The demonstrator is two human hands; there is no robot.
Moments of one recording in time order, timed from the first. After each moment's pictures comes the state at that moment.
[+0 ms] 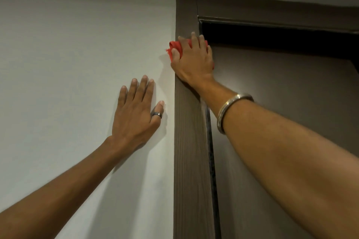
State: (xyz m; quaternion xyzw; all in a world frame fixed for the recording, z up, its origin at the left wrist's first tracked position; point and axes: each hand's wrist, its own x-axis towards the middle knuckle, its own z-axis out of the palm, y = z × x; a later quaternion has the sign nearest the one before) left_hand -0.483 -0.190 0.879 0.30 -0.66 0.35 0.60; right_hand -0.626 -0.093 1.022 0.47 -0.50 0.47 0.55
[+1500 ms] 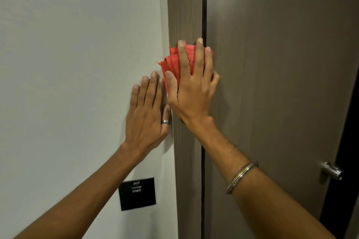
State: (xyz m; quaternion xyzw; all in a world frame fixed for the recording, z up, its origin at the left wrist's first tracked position) left_hand -0.492 -0.154 0.573 0.25 -0.77 0.30 0.51; right_hand -0.604 -0.083 0.635 0.43 -0.61 0.47 0.46
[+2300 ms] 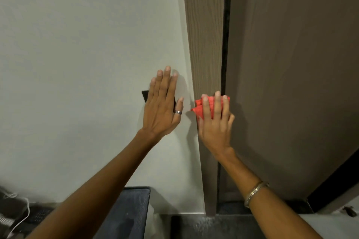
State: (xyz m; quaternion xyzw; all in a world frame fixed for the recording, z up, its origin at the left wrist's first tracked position) left_hand -0.438 -0.091 0.392 0.34 -0.84 0.16 0.38; right_hand -0.597 -0.034 0.291 0.51 -0.71 0.35 0.34
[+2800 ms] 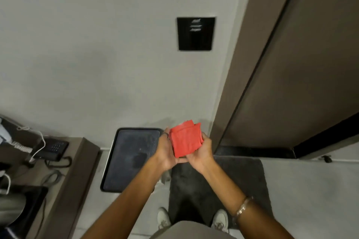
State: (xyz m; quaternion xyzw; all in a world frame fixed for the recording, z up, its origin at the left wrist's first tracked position) left_hand -0.301 0.031 0.197 0.55 -0.18 -0.79 0.21; right_hand -0.407 0.073 0.191 -0.07 -0.47 0.60 -0.64
